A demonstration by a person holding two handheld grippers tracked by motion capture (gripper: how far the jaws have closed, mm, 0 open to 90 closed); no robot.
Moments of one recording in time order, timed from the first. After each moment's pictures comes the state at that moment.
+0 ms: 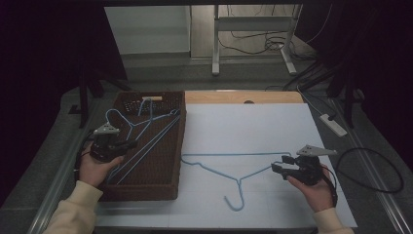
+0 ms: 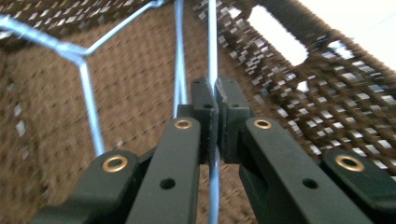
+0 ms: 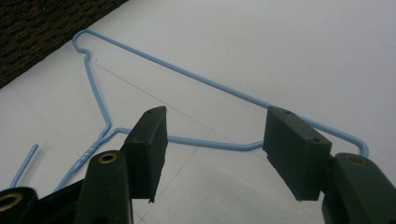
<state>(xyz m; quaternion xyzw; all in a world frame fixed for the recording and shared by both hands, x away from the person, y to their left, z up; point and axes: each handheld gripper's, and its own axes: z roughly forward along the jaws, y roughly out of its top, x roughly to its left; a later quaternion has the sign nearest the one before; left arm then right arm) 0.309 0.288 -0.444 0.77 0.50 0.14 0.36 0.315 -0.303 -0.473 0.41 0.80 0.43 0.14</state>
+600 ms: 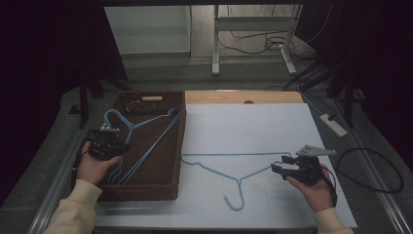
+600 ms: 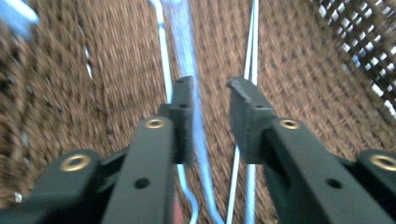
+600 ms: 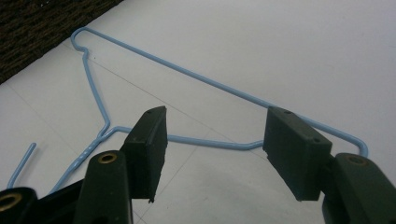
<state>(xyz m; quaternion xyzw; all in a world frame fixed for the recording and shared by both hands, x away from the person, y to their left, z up) 0.317 0.292 -0.453 0.77 0.55 0.18 0.28 0.315 -0.302 -0.473 0.40 0.80 0.42 0.14</state>
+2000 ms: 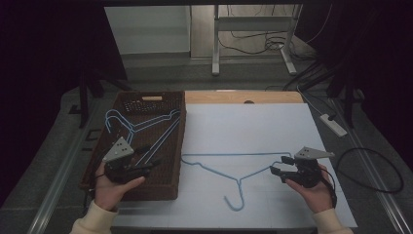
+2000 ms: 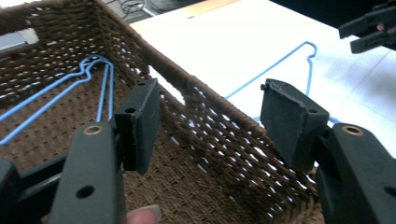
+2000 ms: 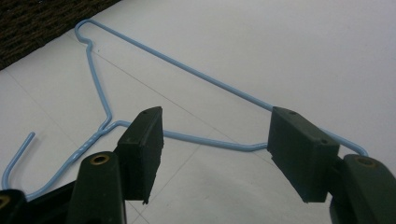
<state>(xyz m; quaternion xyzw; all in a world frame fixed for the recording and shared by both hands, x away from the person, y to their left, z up) 0.245 0.215 -0.424 0.77 0.39 0.18 0.47 0.310 -0.299 -0.474 0.38 0.81 0.42 0.16</state>
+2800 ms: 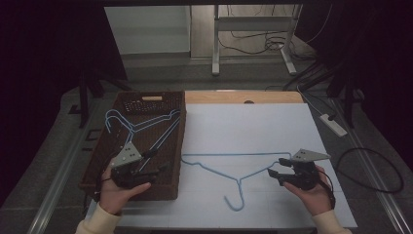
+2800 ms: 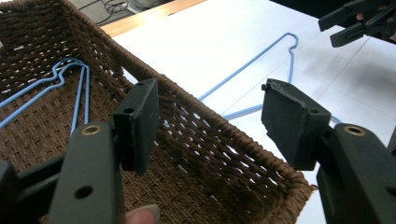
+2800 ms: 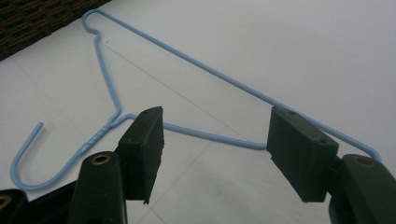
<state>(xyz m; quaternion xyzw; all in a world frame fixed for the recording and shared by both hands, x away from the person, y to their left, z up) 0.237 0.200 -0.424 0.79 0.36 0.18 0.47 0.303 -0.289 -0.473 0.36 0.82 0.41 0.16</state>
